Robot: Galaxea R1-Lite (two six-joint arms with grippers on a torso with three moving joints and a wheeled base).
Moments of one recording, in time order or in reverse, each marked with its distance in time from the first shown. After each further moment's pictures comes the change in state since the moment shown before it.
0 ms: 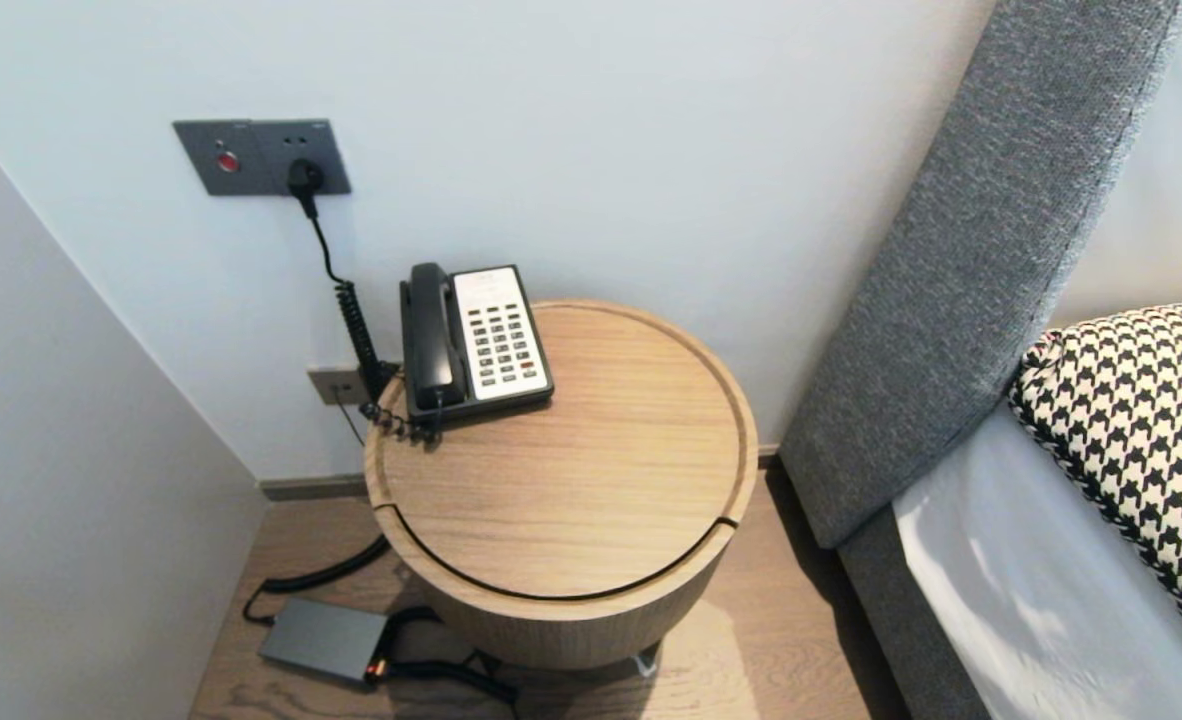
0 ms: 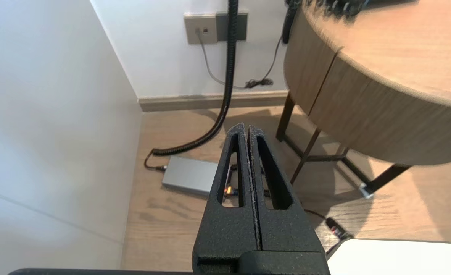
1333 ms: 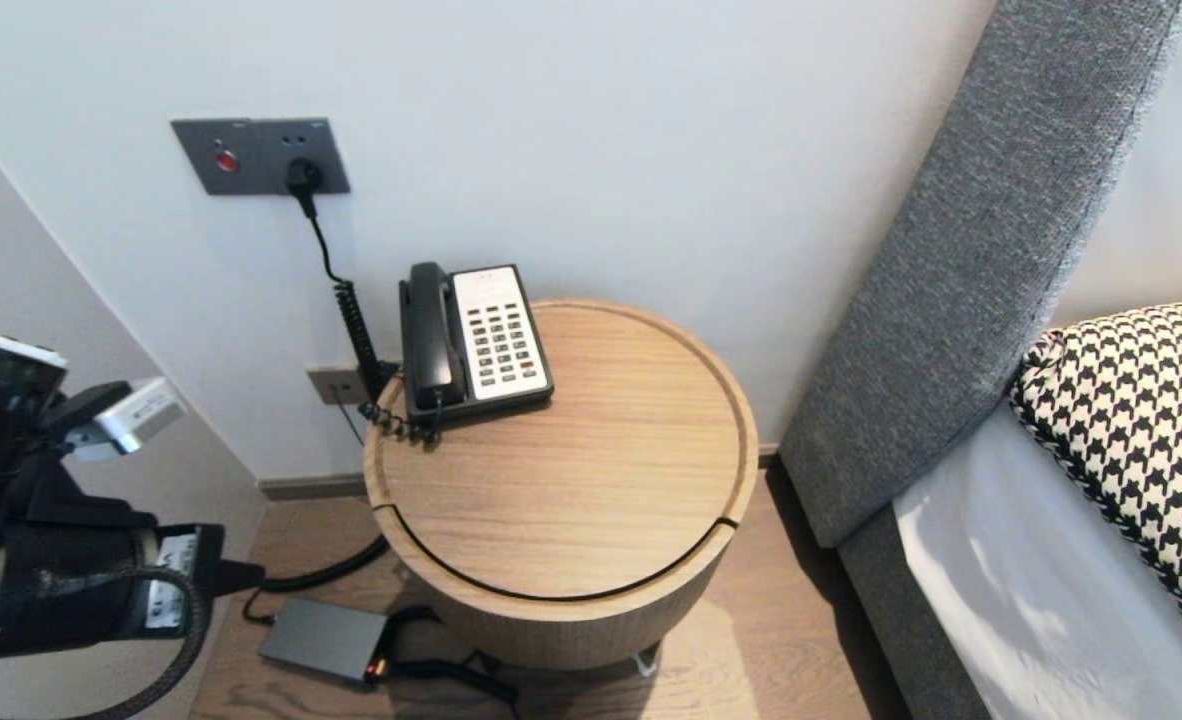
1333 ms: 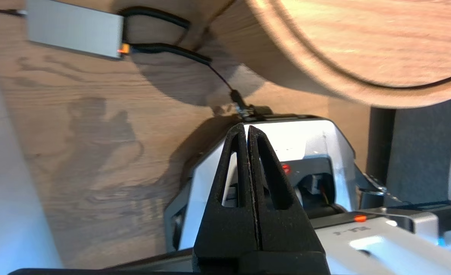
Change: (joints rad) left arm -0.402 1.132 -0.635 0.243 -0.022 -0.380; right arm 0.000 0.000 0.000 0.000 0.000 -0.001
